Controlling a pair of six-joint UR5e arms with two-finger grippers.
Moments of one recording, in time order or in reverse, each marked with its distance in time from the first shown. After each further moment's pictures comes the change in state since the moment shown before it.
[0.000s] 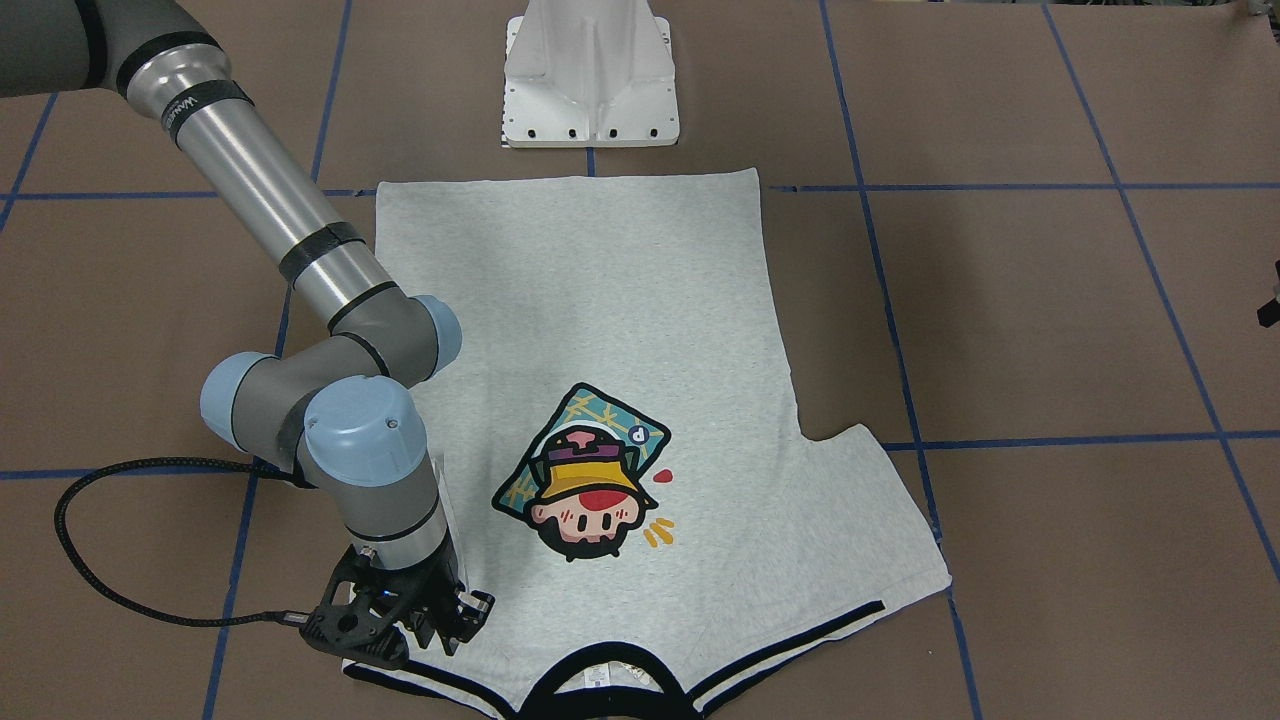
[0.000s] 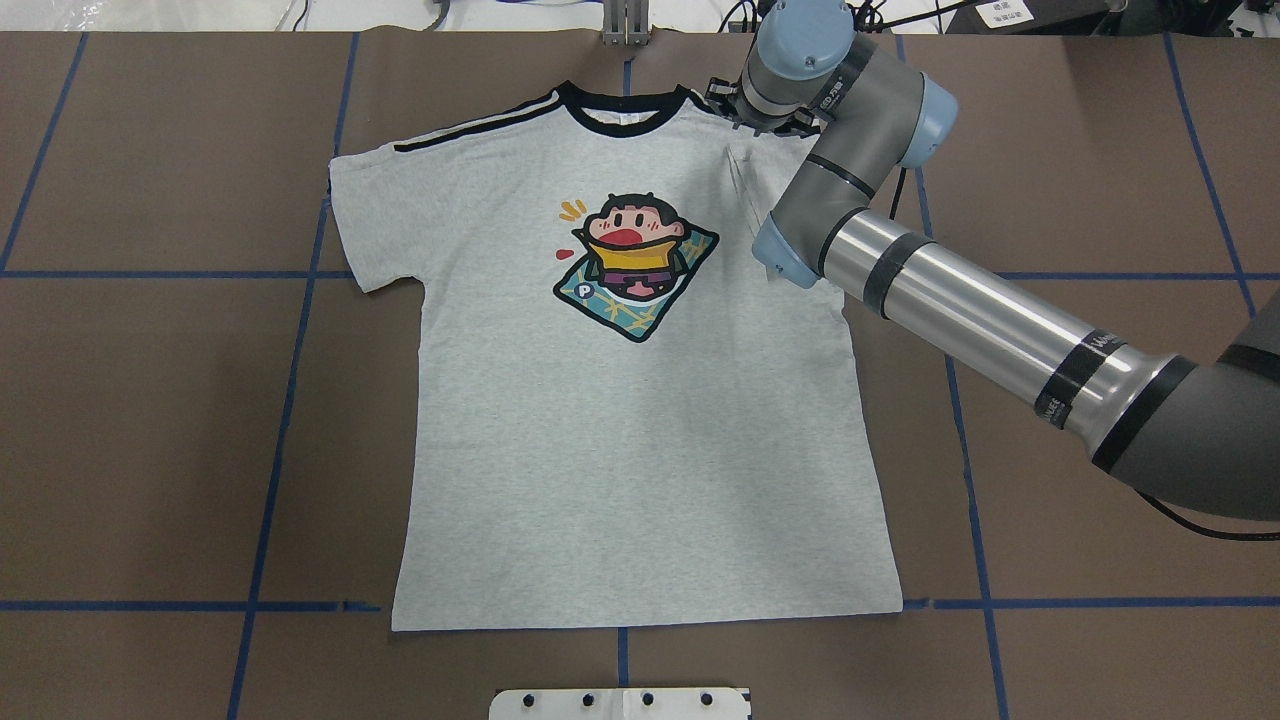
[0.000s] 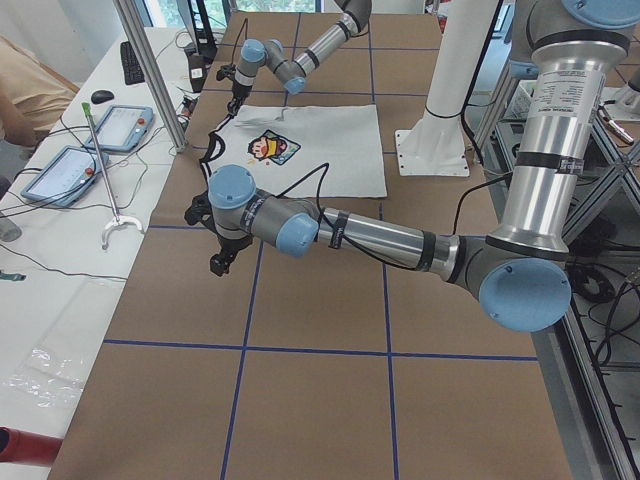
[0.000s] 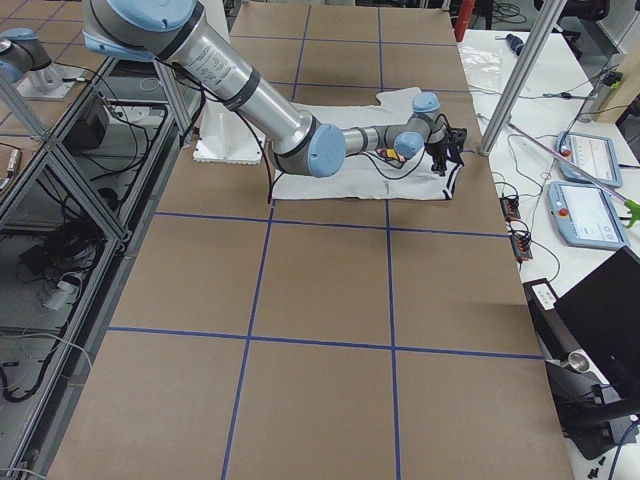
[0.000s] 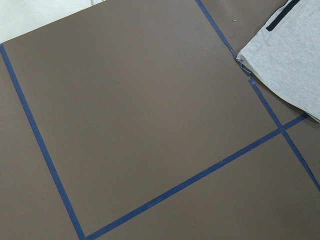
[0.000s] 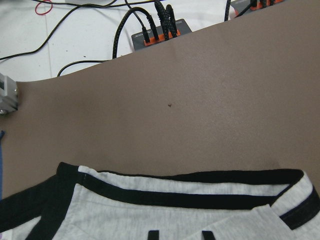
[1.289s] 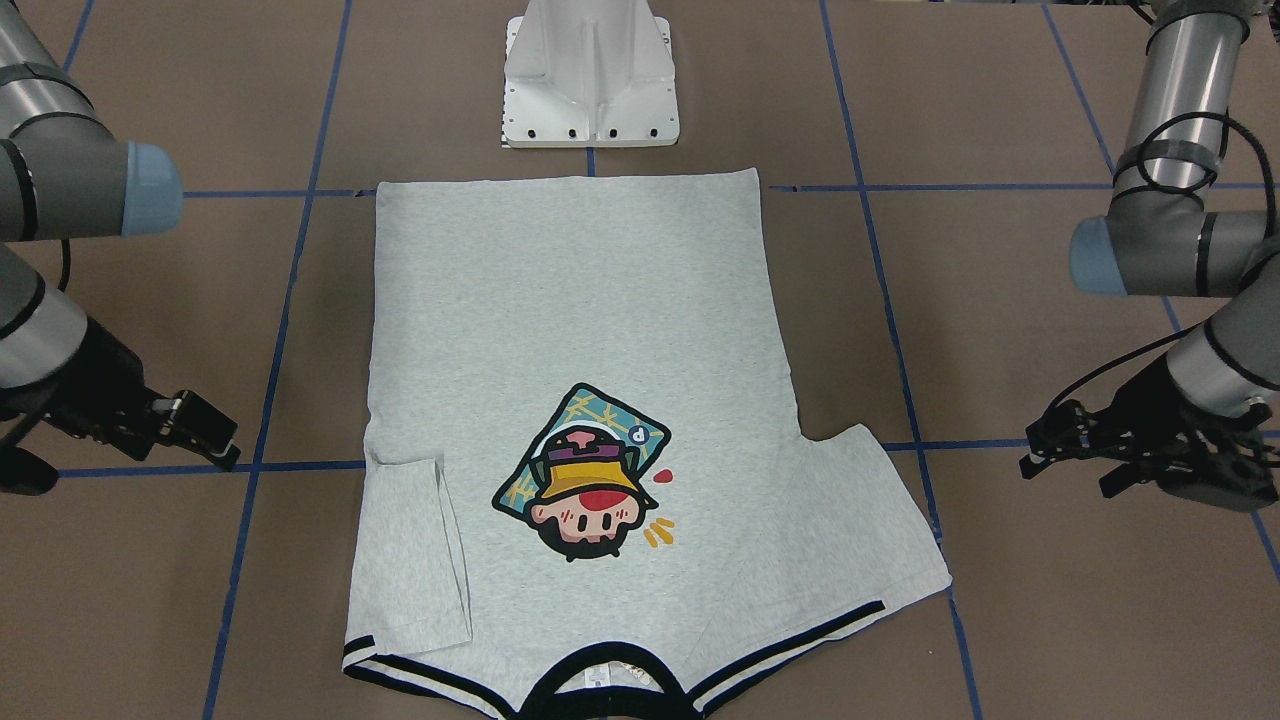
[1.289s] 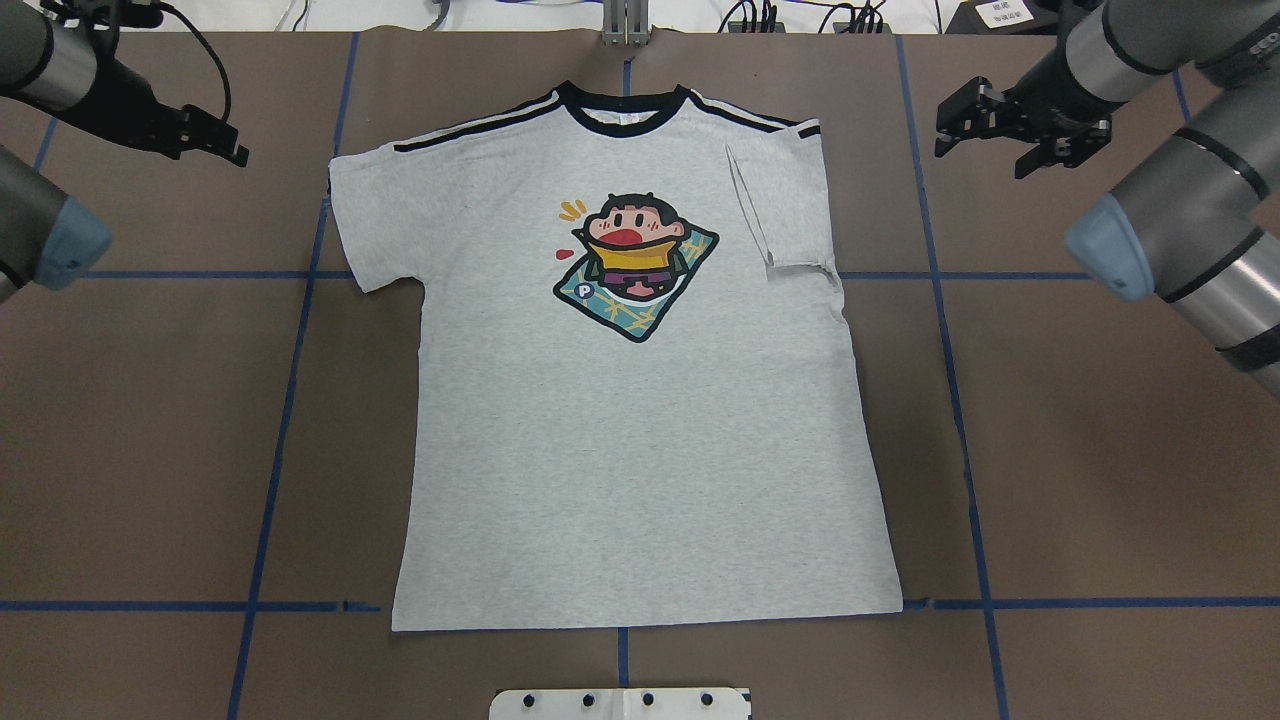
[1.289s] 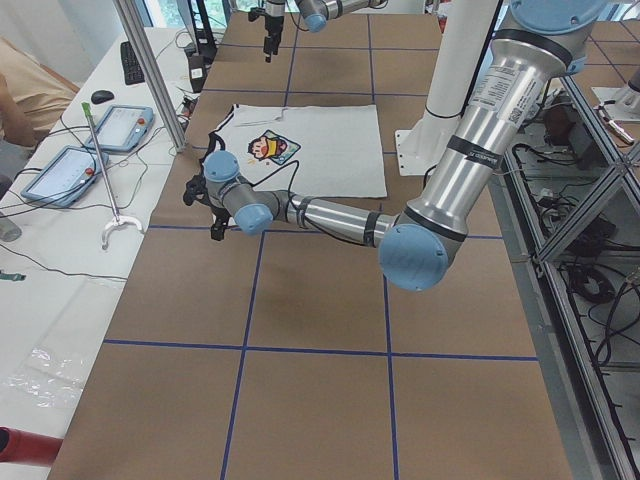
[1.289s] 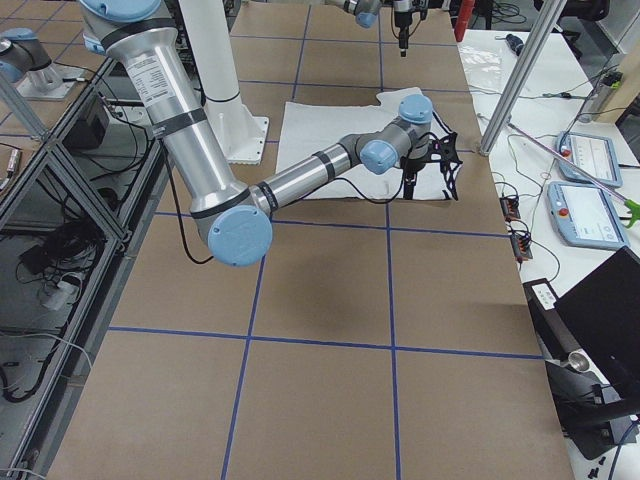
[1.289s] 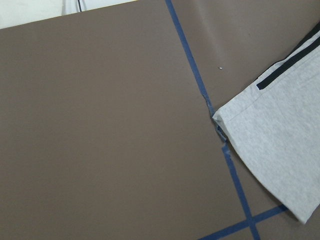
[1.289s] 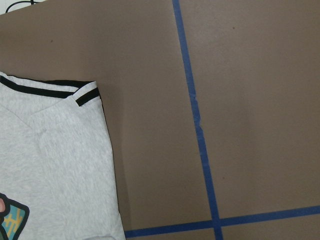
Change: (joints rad) left arm 0.339 -0.312 0.399 -0.420 0.198 -0.718; right arm 0.258 -0.606 0.913 -0.466 0.474 -0.343
